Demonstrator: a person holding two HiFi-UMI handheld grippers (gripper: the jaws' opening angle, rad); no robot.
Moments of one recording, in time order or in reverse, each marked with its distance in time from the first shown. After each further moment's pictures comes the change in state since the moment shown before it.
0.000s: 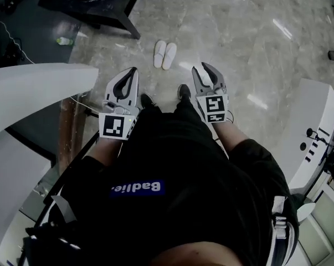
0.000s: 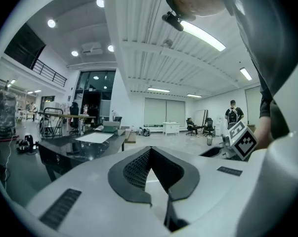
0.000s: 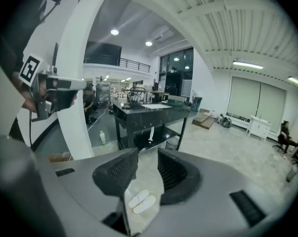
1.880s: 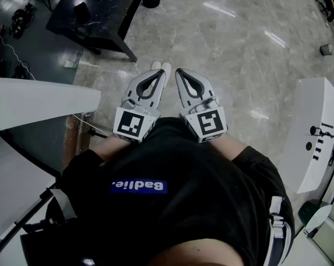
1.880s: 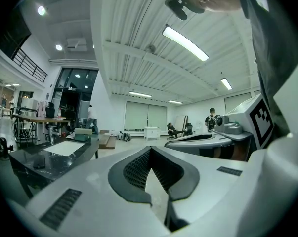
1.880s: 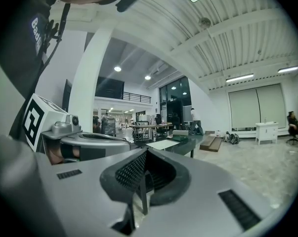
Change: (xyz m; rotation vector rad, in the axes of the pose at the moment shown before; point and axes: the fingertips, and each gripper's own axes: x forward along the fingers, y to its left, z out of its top) left arm 0.017 -0.147 0.097 0.036 -0.060 -0.247; right arm -0.140 0.031 0.160 0.073 -0.384 0.057
